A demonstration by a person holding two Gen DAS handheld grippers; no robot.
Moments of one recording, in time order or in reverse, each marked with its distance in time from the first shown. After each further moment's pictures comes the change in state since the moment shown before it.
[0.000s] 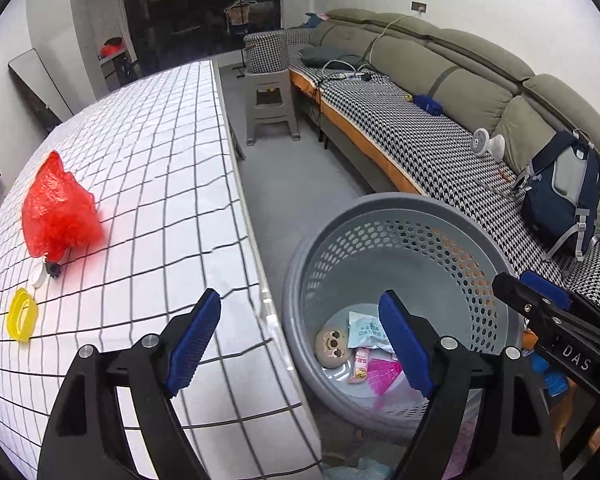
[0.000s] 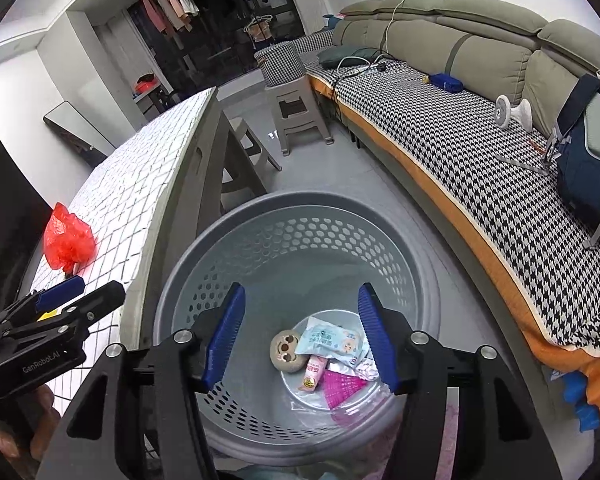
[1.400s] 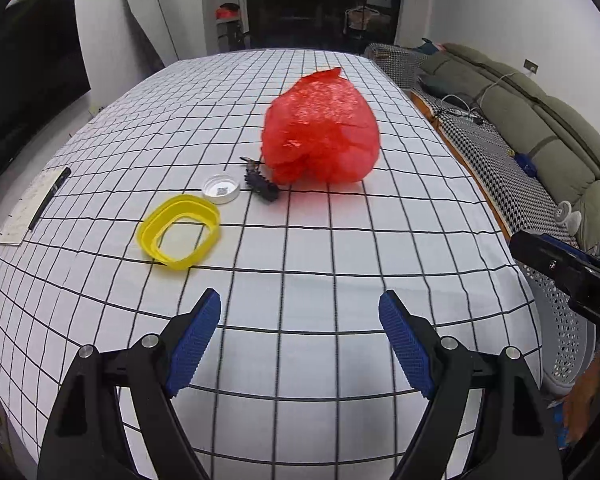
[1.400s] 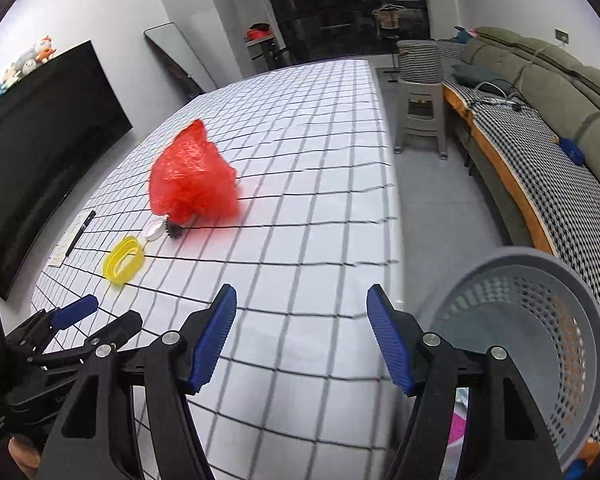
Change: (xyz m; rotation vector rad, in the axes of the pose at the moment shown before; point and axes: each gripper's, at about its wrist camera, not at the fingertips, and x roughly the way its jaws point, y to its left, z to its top) left arm -0.041 0.219 -0.074 -0.324 -0.016 0.198; right arm 0.064 0.243 0.004 -0.363 0.086 0.209
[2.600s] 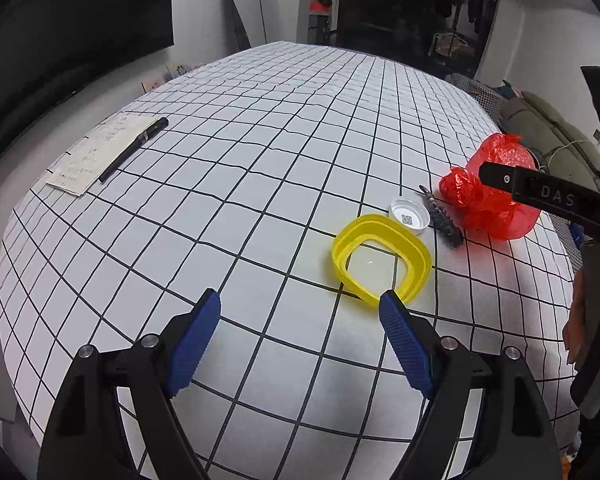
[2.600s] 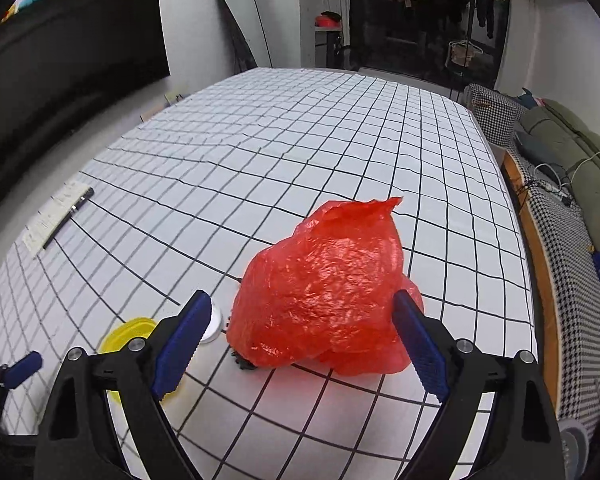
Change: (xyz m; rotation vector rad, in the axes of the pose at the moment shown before) left arm 0.018 0.138 0.009 -0.253 0.002 0.132; right arm 0.131 0.149 0.101 -0.312 0.038 -0.051
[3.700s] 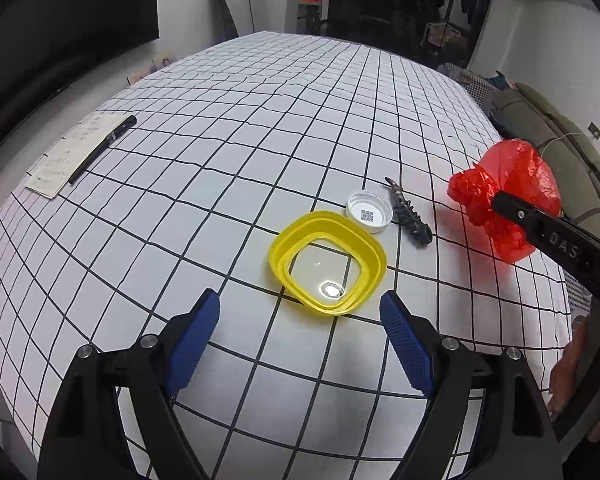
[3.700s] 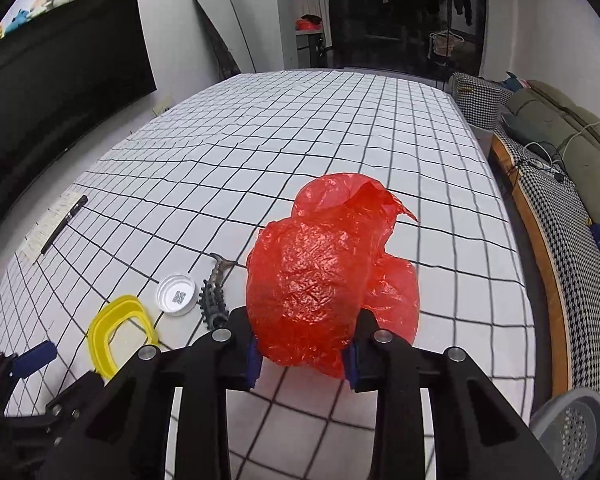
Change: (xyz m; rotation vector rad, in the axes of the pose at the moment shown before) left arm 0.010 -0.039 0.009 0.014 0.042 -0.028; right arm -0.020 -0.035 -0.034 0.098 -0.033 0.019
